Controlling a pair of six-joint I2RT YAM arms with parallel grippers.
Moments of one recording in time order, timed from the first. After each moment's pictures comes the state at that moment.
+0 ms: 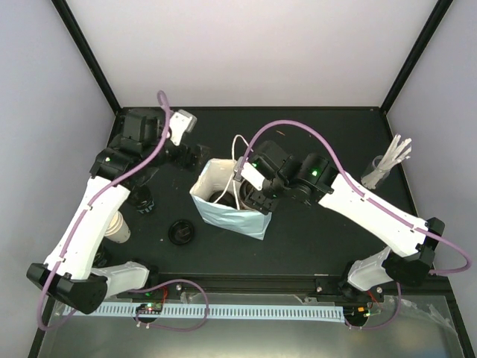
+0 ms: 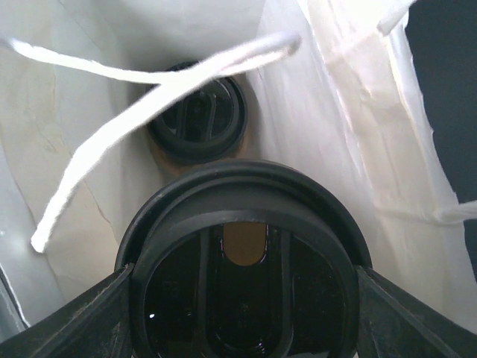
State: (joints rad) left arm -0.37 1.19 1.43 -0.87 0.26 0.09; right arm 1.00 1.44 1.62 -1.19 0.09 -0.16
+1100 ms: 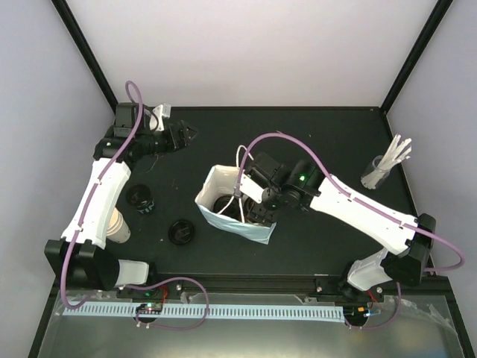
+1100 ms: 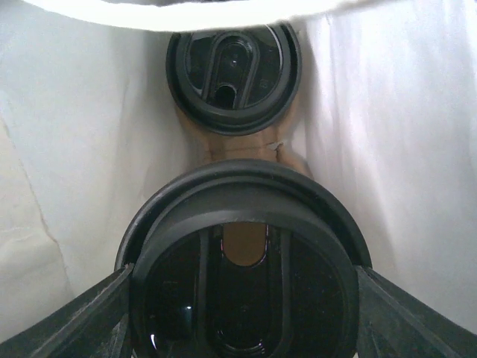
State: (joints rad) left arm -0.09 1.32 1.35 -0.72 0.58 -0.47; right arm 1.01 1.46 1.49 -1.19 0.02 -0.20
